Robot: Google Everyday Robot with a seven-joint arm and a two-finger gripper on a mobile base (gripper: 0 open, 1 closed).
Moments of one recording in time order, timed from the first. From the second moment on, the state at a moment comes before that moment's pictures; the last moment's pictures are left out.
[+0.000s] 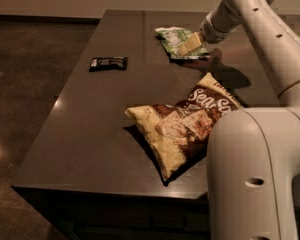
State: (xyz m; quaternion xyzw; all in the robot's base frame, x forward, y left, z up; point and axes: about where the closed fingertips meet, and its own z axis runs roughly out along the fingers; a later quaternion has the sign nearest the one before) arm 0.819 -0.187 0.849 -0.24 0.93 0.05 0.28
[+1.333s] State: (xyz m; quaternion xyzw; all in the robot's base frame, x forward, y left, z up) arm 0.824 -0.160 0.852 -0.29 0.91 0.09 0.29
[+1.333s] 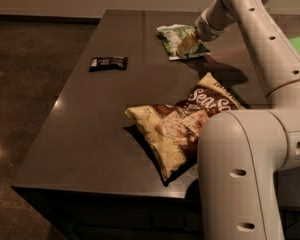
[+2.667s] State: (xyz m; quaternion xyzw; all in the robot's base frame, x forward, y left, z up) arm 0.779 -0.097 0.897 -0.41 0.86 0.12 0.28
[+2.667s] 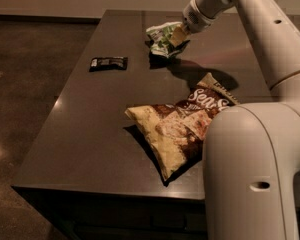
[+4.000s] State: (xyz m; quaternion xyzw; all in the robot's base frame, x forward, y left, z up) arm 0.725 0.001 0.908 -0.53 0.78 0.17 0.28
